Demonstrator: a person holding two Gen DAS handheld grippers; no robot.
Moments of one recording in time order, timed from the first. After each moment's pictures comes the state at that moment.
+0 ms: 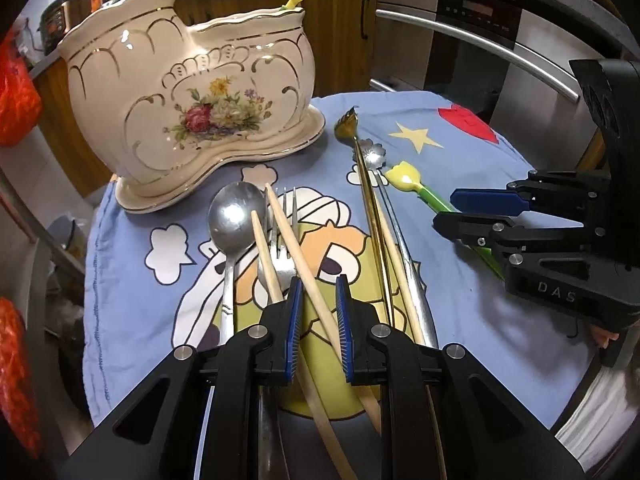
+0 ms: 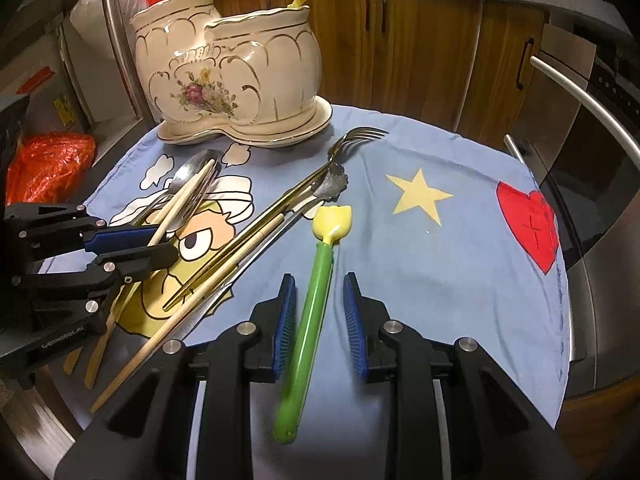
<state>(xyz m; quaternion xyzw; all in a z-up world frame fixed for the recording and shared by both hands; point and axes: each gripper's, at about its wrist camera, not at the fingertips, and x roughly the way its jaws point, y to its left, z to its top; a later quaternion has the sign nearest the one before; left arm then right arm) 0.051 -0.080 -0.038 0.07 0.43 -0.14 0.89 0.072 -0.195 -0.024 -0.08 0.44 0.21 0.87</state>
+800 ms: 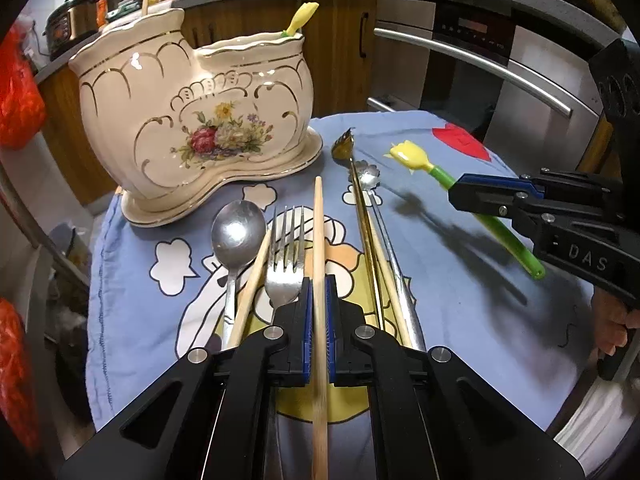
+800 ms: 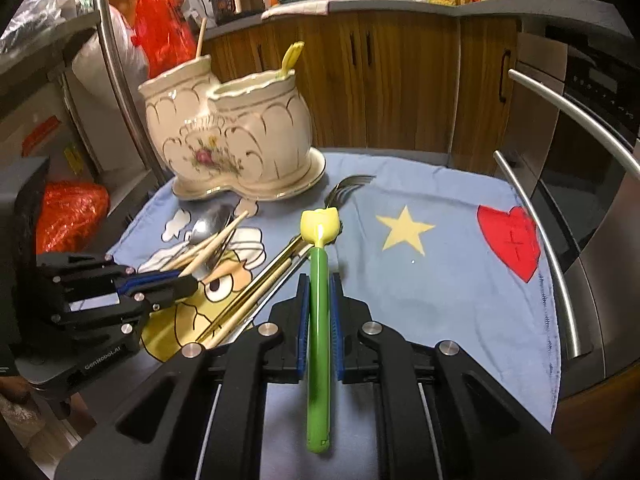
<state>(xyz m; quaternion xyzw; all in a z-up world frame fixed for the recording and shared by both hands) 0.044 -0.080 -0.025 0.06 0.41 -0.15 0.90 0.059 -0.214 0.005 -0.02 0.38 0.21 0.90</state>
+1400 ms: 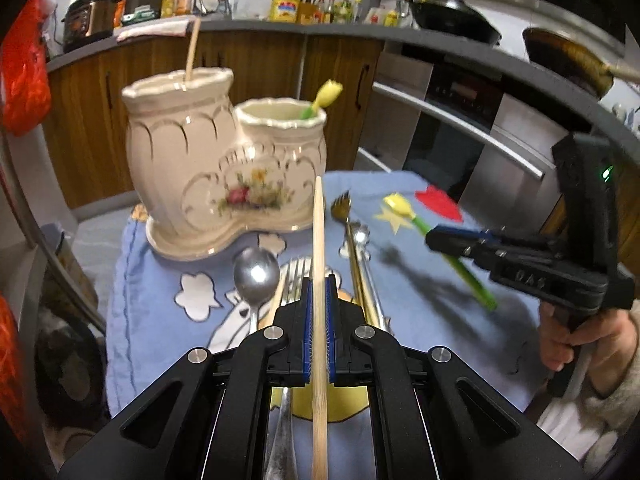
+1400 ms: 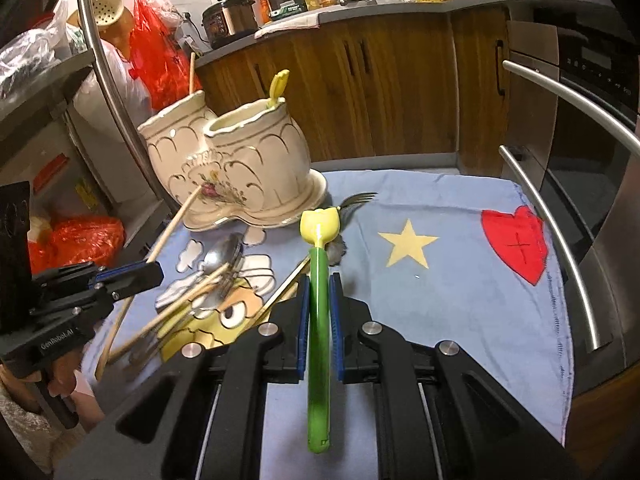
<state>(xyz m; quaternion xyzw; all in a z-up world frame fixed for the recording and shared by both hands) 0.028 -0.045 0.018 -0.01 0.34 -0.18 0.92 0.067 -0.224 0.014 0.05 0.37 0.23 0.90</state>
